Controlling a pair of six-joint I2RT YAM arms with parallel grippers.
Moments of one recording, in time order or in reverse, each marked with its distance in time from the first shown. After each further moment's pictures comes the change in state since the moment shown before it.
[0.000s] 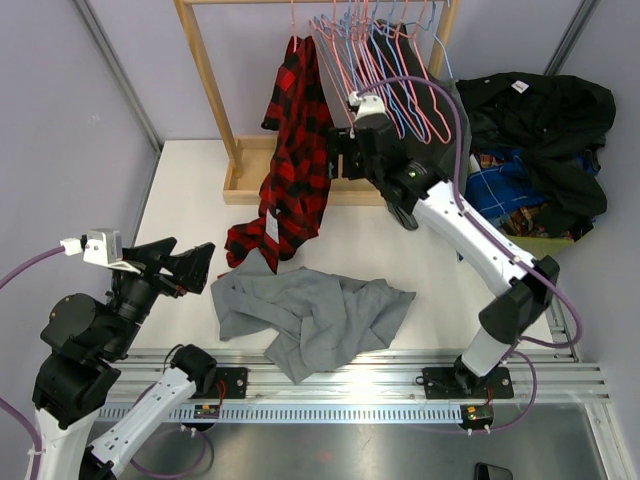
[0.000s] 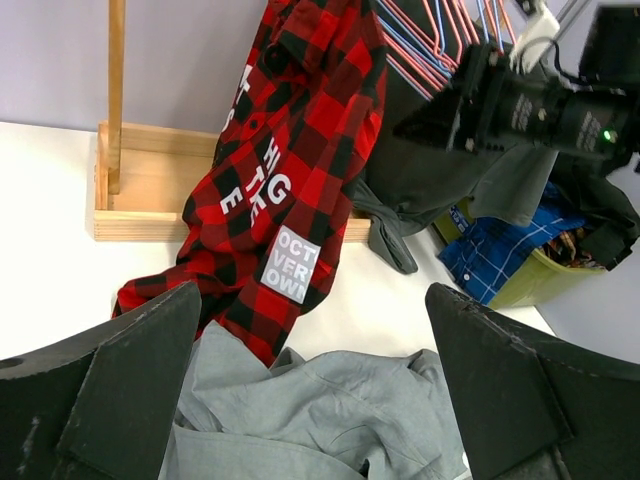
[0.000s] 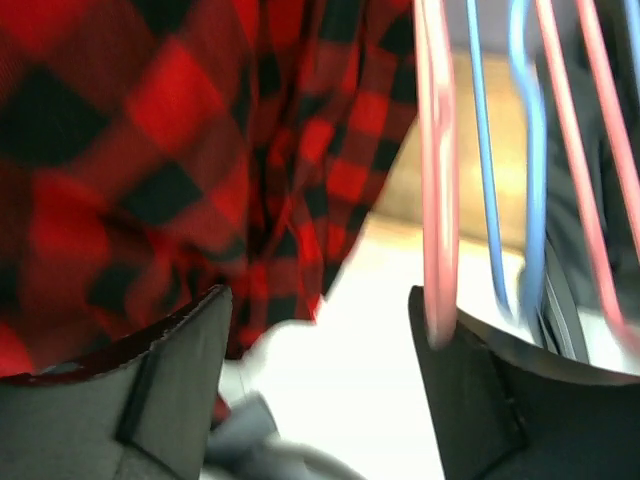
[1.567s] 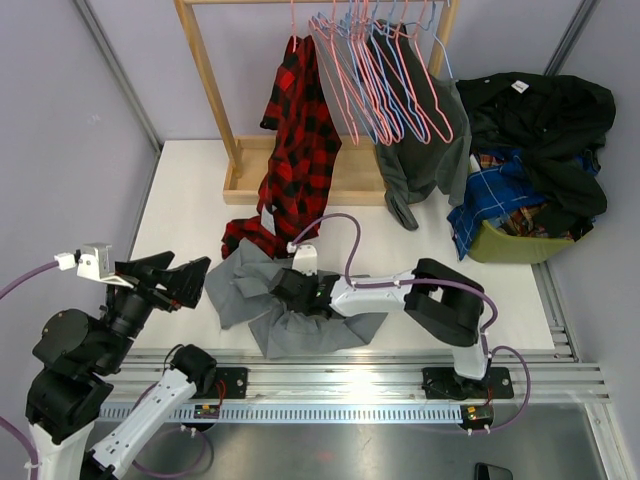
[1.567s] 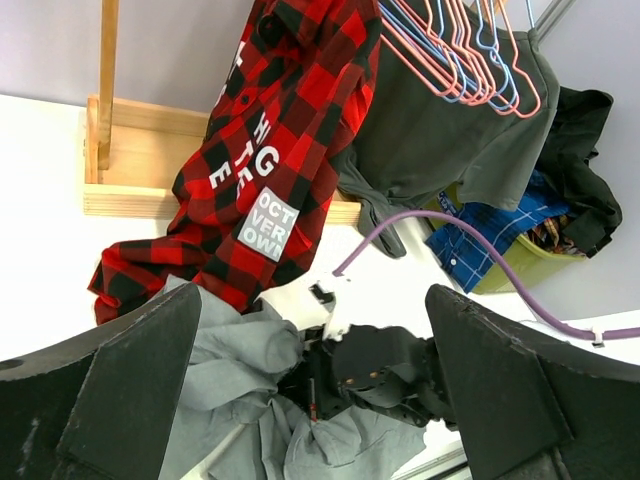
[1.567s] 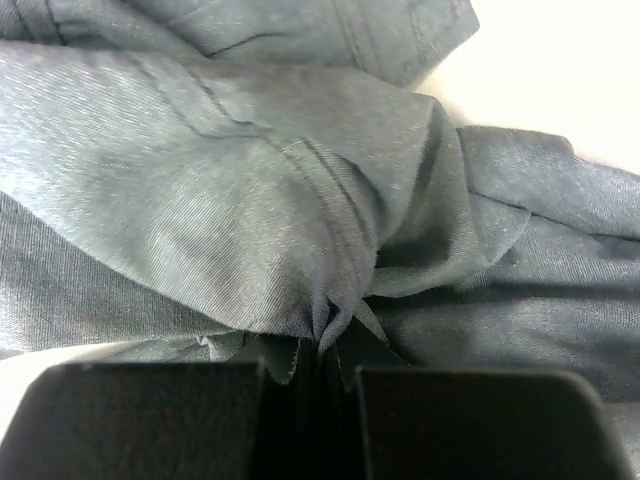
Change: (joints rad) left arm 0.000 -0.069 -0.003 -0.084 0.016 -0.043; right arm 0.525 0.268 -0.624 0.293 0.220 0.577
